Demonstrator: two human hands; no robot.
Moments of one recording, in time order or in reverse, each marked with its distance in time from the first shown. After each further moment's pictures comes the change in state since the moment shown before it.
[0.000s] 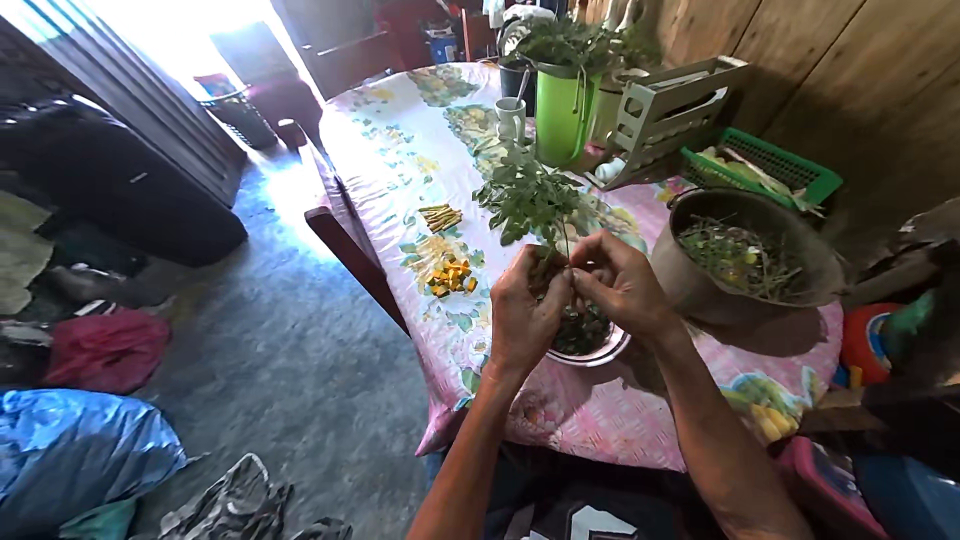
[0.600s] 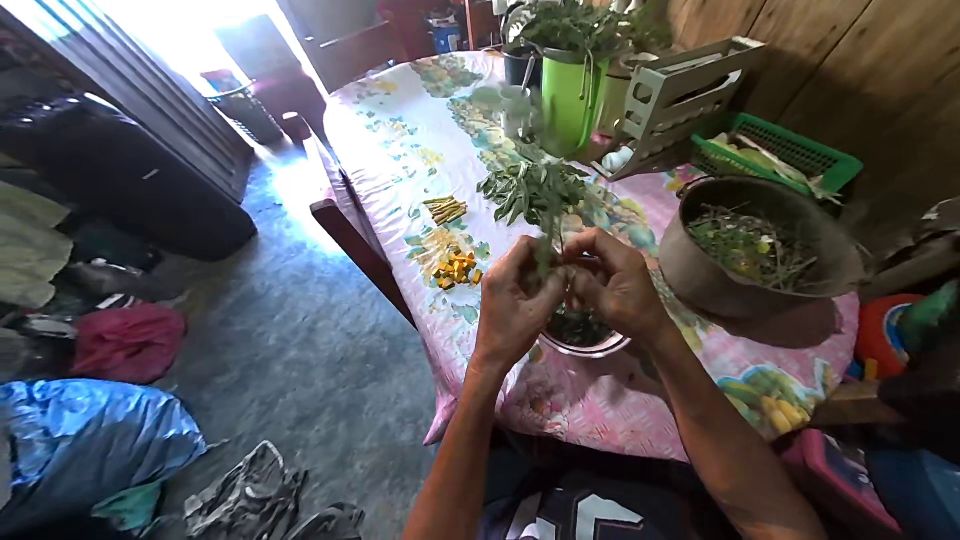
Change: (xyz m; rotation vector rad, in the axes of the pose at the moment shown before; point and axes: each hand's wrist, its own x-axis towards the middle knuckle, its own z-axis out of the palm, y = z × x) left_hand 0.000 0.004 -0.023 -0.062 -0.082 0.030; right_hand -0.001 -0.004 0.020 0.049 -0.007 -0.088
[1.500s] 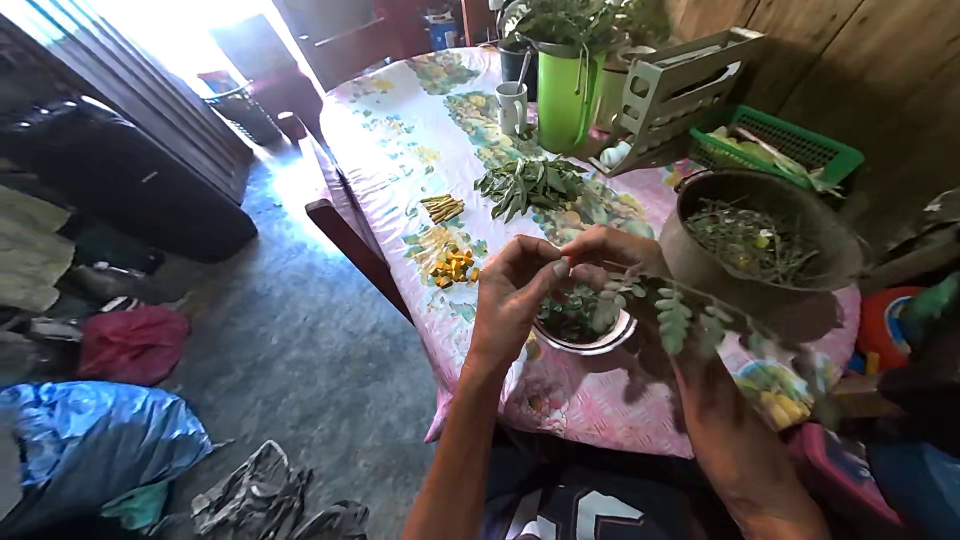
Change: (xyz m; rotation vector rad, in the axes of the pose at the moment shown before) left_hand -0.002 0.002 0.002 -0.445 -0.059 -0.216; right_hand 0.002 0.011 -0.025 0.060 -0.034 -0.108
